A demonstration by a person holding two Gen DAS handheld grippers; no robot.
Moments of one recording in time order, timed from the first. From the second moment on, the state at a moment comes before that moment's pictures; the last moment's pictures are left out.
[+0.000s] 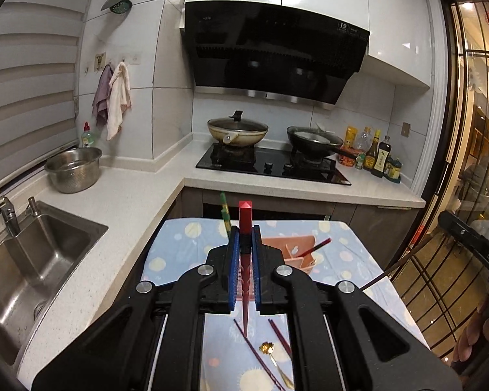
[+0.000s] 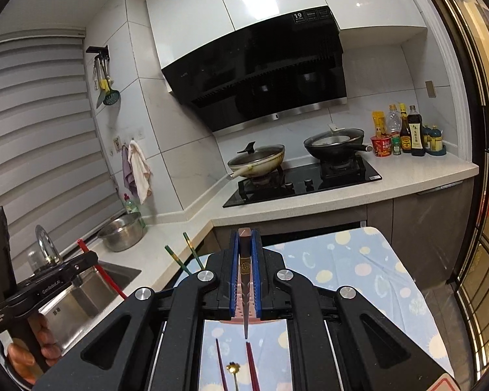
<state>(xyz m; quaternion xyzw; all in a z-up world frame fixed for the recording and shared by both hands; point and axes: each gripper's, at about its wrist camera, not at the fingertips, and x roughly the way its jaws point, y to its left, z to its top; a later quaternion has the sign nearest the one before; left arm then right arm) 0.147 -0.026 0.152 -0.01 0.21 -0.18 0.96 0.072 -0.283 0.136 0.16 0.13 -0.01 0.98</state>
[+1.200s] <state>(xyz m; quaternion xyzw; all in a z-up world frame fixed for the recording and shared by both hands) 0.308 -0.089 0.145 0.00 0.22 -0.17 0.96 0.270 -0.282 0.106 0.17 0.18 -0.03 0.97</state>
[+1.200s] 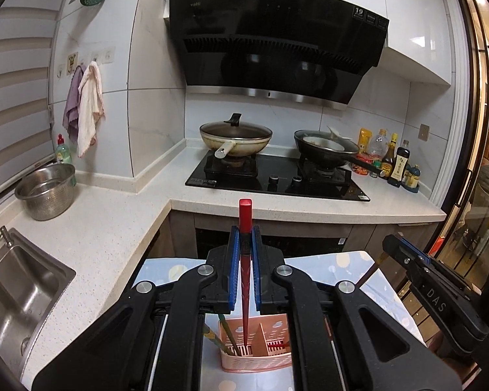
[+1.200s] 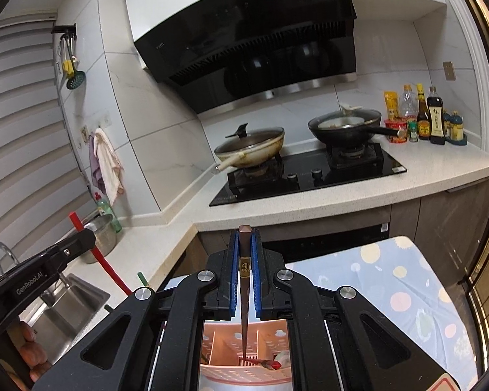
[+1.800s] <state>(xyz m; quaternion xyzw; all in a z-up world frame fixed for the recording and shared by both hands) 0.320 -0.092 0.126 0.00 0.24 -0.15 0.96 0.279 -0.275 0.091 0.16 0.19 -0.04 0.97</state>
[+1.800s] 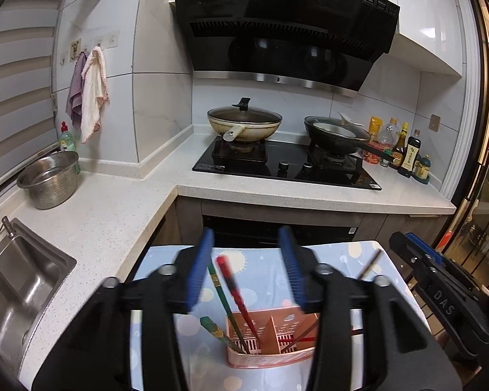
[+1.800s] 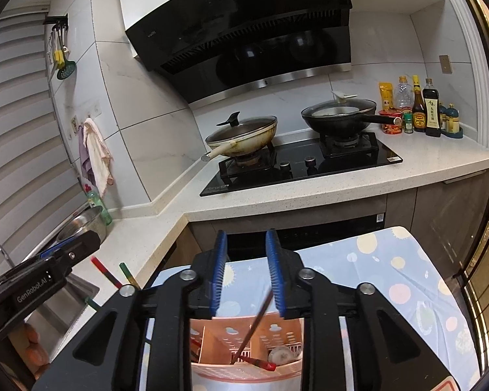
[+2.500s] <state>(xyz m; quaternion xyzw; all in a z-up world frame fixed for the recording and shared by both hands) 0.289 -0.082 0.138 0.01 0.23 -0.14 0.96 0.242 -0.262 0.103 0.15 0.18 -0.03 0.97</state>
